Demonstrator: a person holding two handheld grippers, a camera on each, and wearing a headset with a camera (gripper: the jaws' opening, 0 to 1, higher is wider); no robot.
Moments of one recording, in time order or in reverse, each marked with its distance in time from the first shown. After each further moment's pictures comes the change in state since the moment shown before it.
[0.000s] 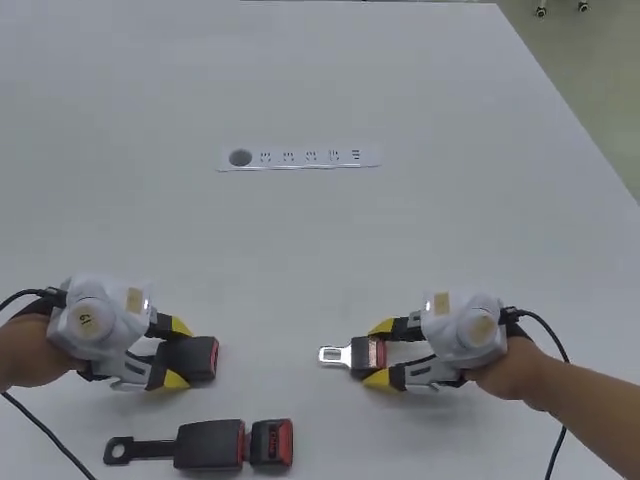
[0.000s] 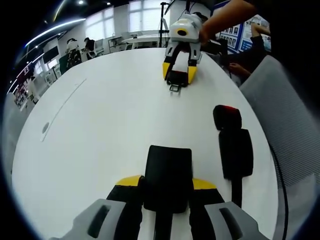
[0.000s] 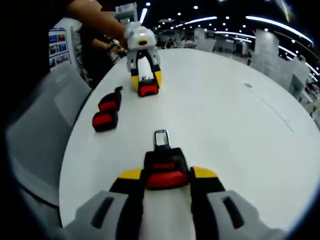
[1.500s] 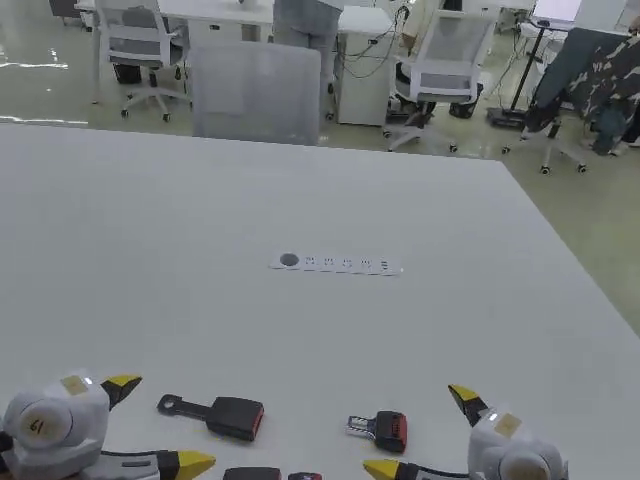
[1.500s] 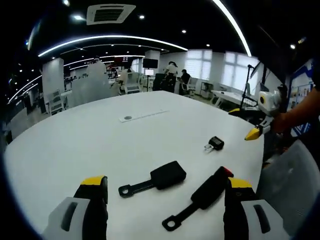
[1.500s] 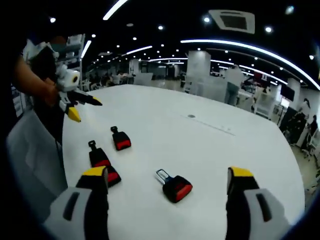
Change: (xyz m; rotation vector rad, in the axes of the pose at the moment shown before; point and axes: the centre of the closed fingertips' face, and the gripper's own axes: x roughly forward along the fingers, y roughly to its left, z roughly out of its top) left arm -0.131 -0.058 -0.006 -0.583 -0.459 0.586; right arm -0.080 0.044 0.069 0.237 -0.284 -0.556
